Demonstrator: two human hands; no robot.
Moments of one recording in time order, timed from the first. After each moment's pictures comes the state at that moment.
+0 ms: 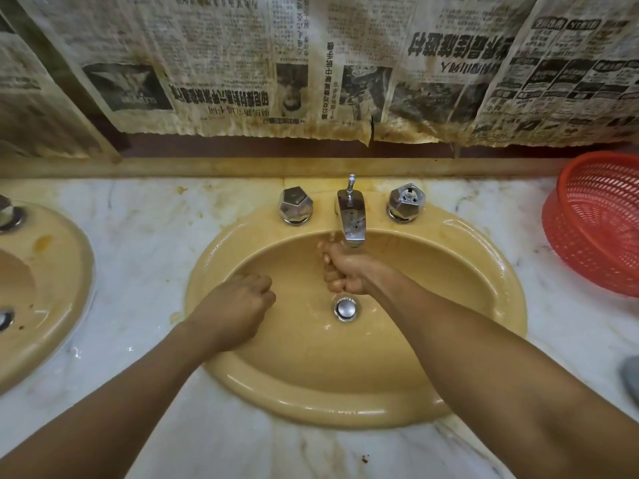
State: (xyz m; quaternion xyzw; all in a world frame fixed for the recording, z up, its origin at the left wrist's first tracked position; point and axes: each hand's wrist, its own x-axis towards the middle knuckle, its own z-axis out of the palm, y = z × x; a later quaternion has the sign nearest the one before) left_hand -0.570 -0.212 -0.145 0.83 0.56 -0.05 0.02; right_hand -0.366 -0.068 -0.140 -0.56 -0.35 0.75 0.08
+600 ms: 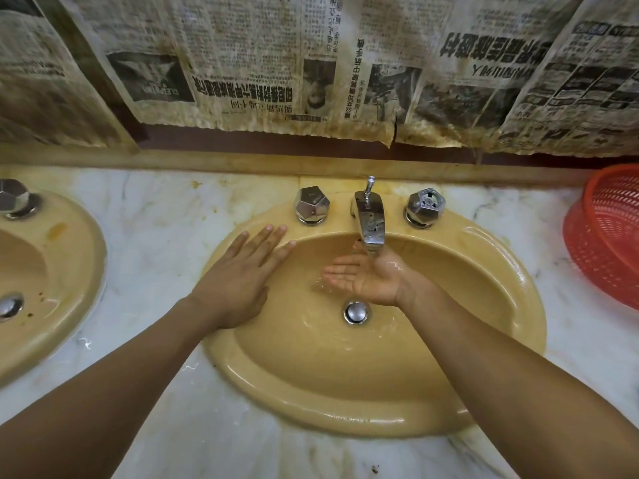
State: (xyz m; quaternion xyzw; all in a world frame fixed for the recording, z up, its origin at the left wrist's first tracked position) left_hand -0.597 -0.194 -0.139 0.79 0.61 -0.03 0.04; right_hand -0.344 -0.068 -0.137 -0.44 -0.11 0.88 0.14
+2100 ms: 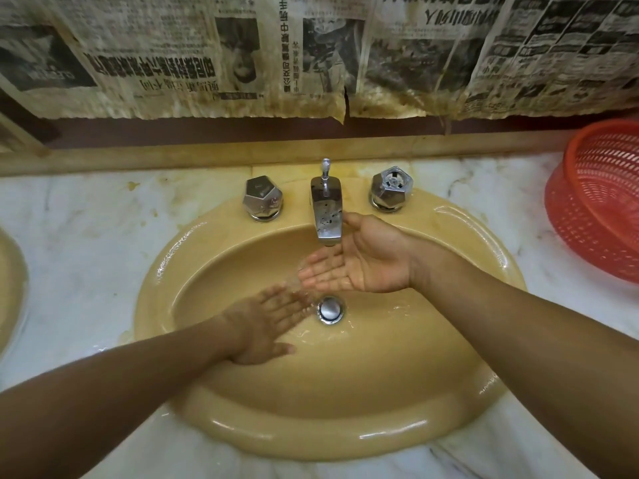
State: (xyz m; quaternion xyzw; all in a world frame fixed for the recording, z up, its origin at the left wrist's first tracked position) left_hand -0.512 -0.170 -0.215 0.85 0.41 -0.30 0.13; right_hand -0.302 -0.039 -0.100 -0.41 -0.21 0.89 -0.01
